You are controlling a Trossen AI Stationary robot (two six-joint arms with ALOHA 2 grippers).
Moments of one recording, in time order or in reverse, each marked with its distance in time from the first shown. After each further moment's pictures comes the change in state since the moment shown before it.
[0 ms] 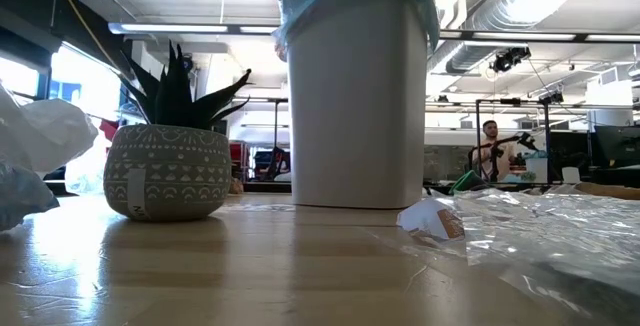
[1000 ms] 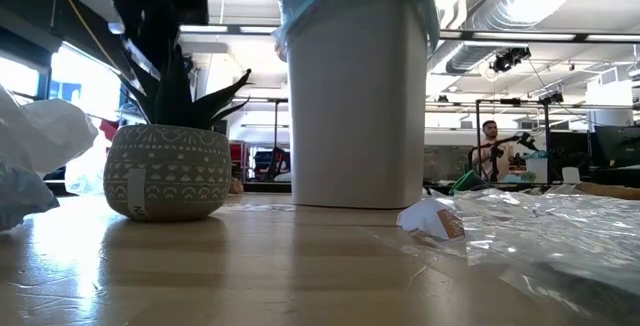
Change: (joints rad) left arm -0.044 -0.325 -0.709 -0.197 0.008 -0.224; right arm 0.000 0.000 0.000 0.013 0.003 -0.008
